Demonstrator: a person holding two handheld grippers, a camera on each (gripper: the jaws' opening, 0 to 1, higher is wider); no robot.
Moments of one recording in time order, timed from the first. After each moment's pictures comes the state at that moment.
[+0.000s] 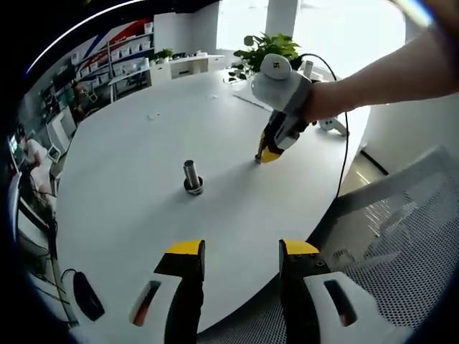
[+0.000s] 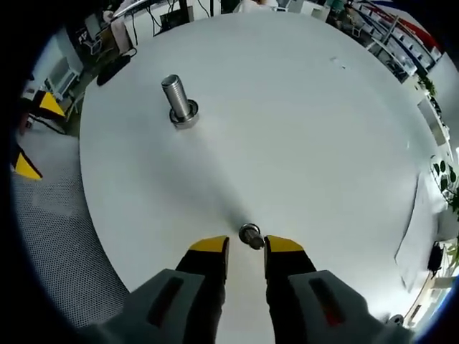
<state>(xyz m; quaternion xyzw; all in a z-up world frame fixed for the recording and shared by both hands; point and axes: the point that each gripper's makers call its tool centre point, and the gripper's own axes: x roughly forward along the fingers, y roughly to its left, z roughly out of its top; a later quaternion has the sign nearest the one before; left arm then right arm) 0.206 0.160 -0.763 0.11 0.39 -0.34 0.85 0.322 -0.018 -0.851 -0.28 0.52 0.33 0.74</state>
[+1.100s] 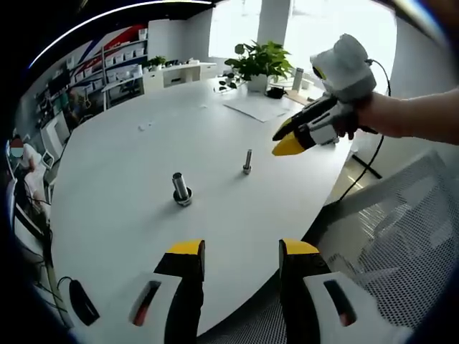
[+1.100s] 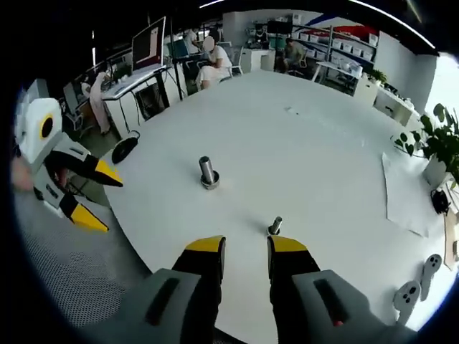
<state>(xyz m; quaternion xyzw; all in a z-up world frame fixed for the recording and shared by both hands) 0.204 0.145 -0.750 0.10 0.37 -0.37 0.85 0.271 0.001 -0.747 -0.10 0.38 0.27 0.88</state>
